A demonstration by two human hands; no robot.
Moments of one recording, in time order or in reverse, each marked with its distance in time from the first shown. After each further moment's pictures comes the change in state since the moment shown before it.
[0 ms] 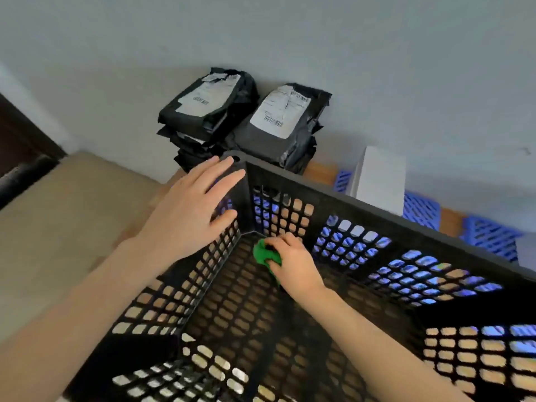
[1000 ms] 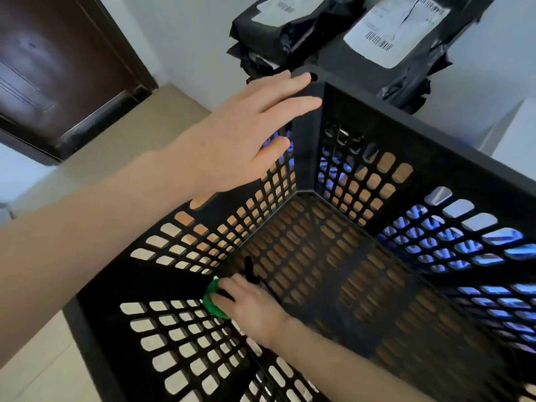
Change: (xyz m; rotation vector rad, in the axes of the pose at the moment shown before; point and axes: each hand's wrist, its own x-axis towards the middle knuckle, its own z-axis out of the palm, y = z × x) left_hand -0.002 -0.005 0.007 -0.045 -0.003 -0.034; right_hand -0.060 -0.022 0.186 0.052 -0.261 -0.940
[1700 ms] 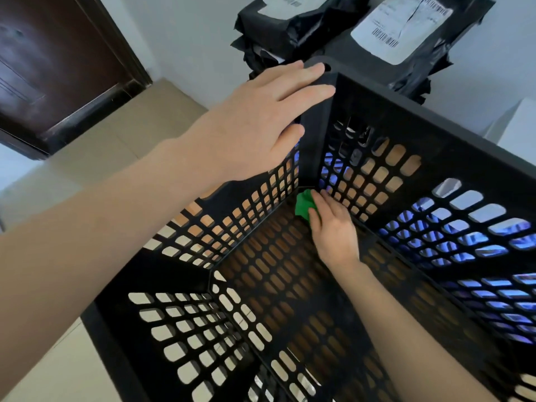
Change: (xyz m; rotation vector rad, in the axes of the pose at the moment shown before) left_hand 0.000 -0.002 0.007 0.063 0.055 0.038; right_hand -0.015 0.104 -0.097 -0.210 0.369 0.772
